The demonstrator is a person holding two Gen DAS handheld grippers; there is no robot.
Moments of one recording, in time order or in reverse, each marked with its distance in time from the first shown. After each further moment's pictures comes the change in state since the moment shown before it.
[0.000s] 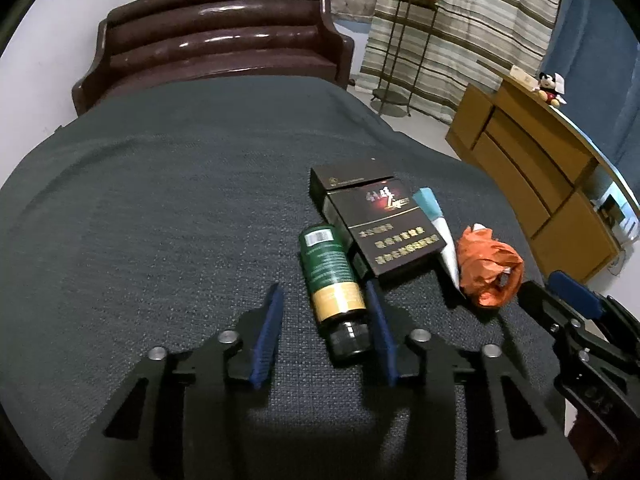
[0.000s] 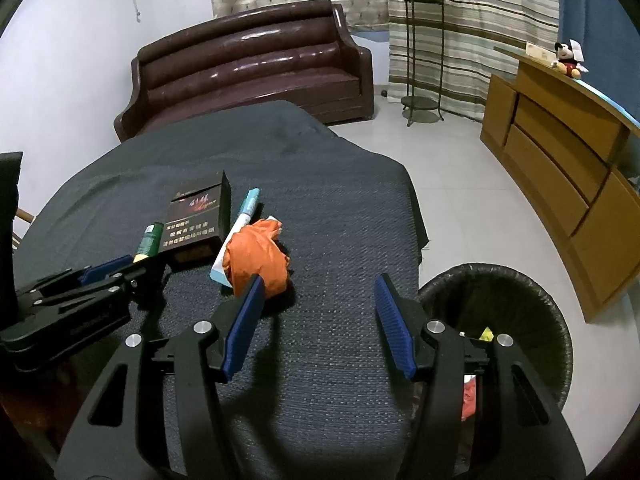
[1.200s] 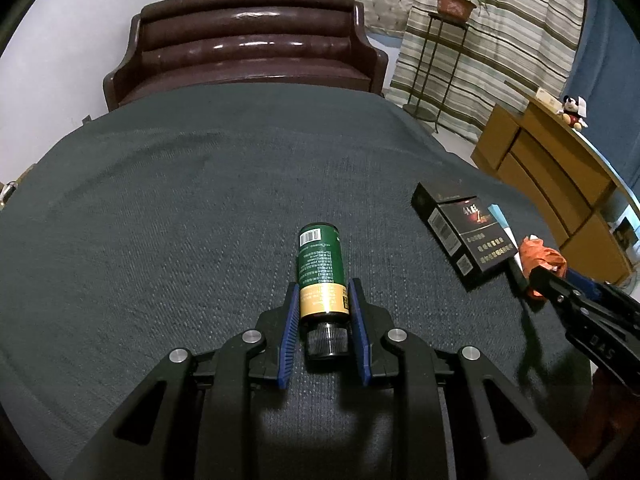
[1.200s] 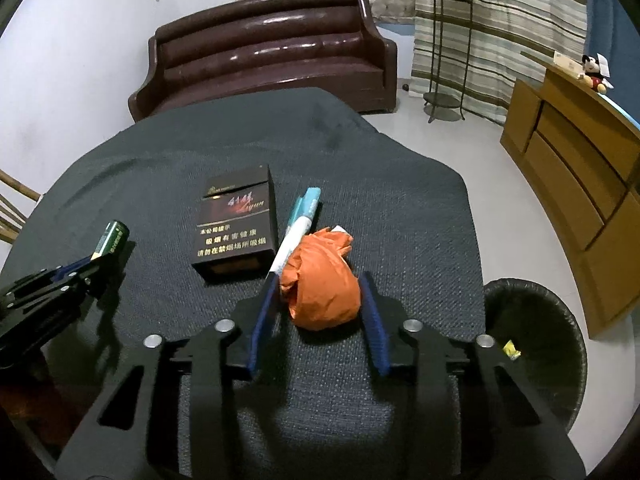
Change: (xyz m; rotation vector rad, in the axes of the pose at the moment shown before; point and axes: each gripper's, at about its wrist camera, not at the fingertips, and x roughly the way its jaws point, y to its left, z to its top) left arm -0.021 0.063 -0.008 -0.066 -0.045 0.076; right arm 0.020 0.037 0.010 -0.071 0.048 0.033
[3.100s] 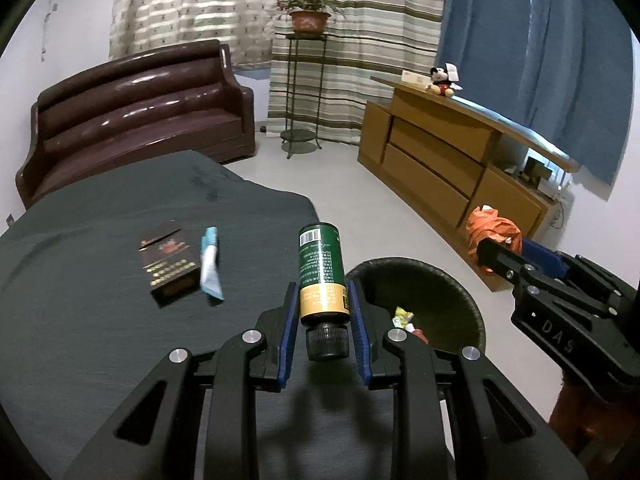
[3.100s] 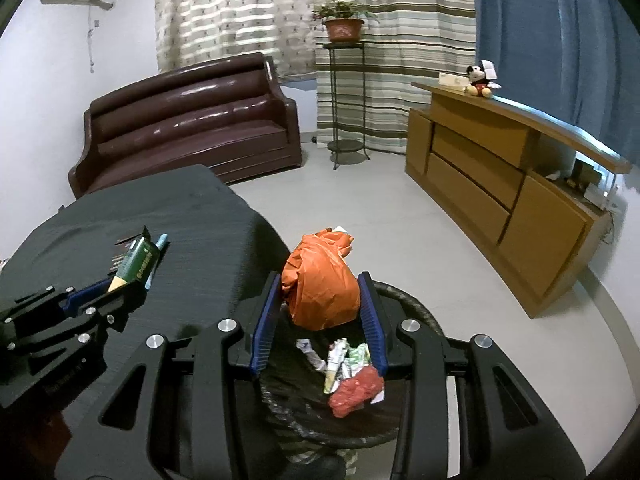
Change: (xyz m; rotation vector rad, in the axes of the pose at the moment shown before) left arm -0.053 -0.208 -0.030 0.302 -0.125 -0.264; right arm -0.135 -0.134 -0.055 0.174 -0.233 -0.238
